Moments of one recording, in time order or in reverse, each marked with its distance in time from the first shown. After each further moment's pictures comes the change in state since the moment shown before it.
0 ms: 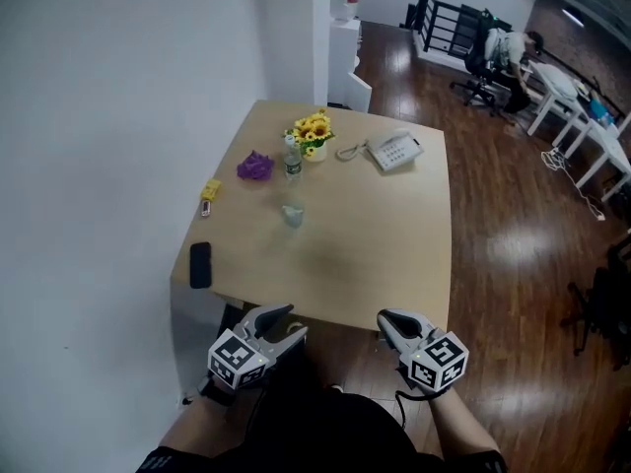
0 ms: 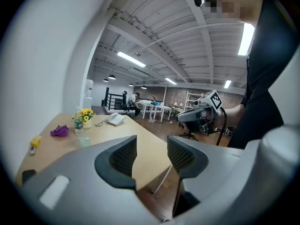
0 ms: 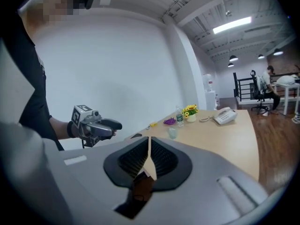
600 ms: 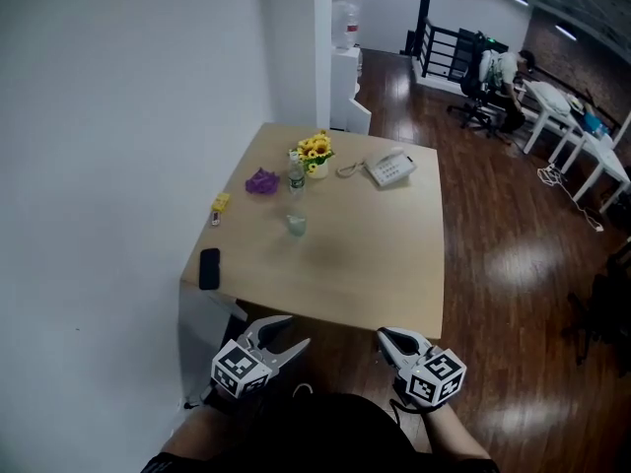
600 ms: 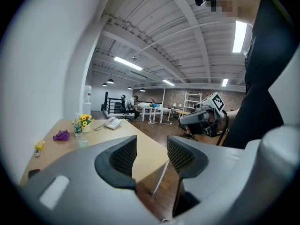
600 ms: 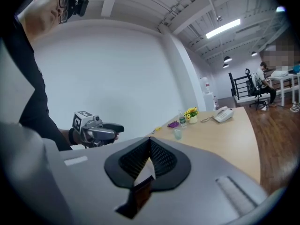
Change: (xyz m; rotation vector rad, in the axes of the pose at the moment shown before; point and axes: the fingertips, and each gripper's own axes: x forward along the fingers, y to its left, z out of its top) left arm -0.037 -0.061 0.013 0.057 -0.043 0.017; right arm -0.057 0.054 -0.010 0.065 -0.088 0.014
